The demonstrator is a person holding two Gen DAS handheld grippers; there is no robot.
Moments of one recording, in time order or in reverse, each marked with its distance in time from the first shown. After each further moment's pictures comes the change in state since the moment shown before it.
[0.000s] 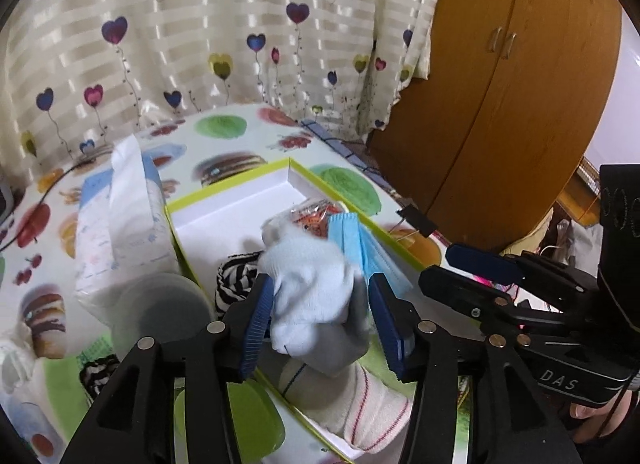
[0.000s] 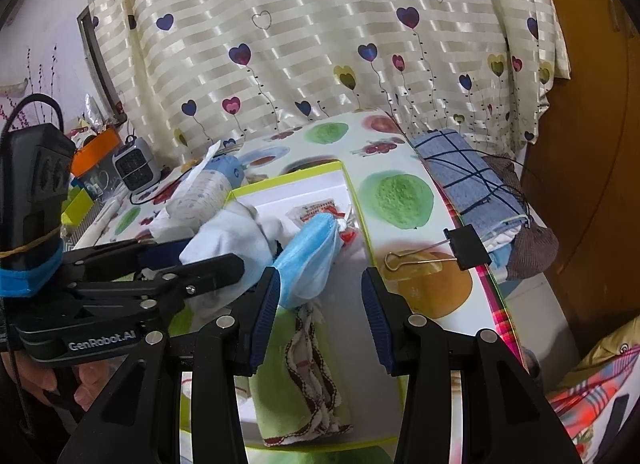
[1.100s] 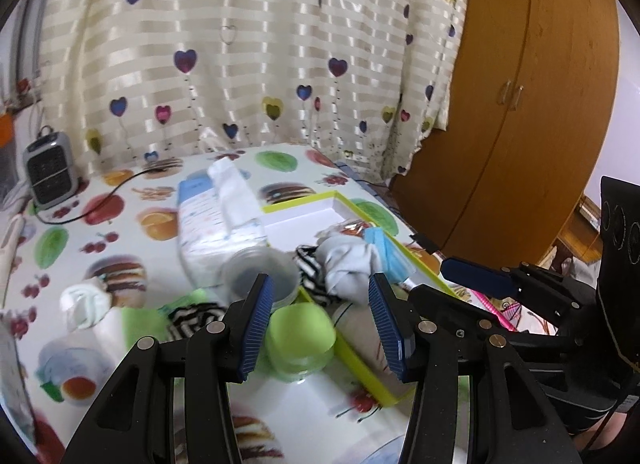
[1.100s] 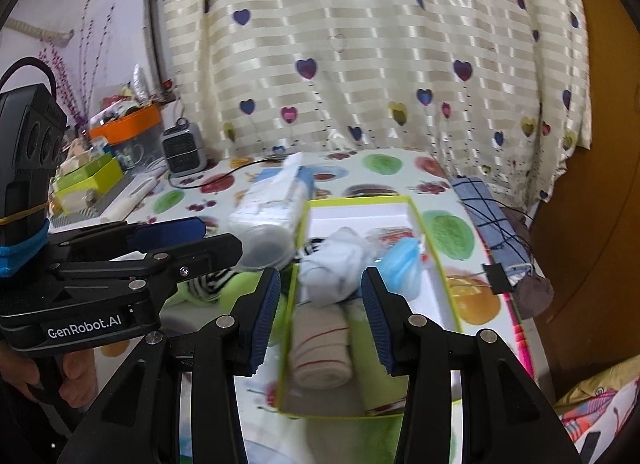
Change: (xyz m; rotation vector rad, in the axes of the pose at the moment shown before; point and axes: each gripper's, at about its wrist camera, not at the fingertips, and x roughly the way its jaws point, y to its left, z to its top) left arm -0.106 0.031 -0.043 -0.090 -0.163 0.075; right arm -0.045 0.093 -0.014 -0.199 -0.066 0.011
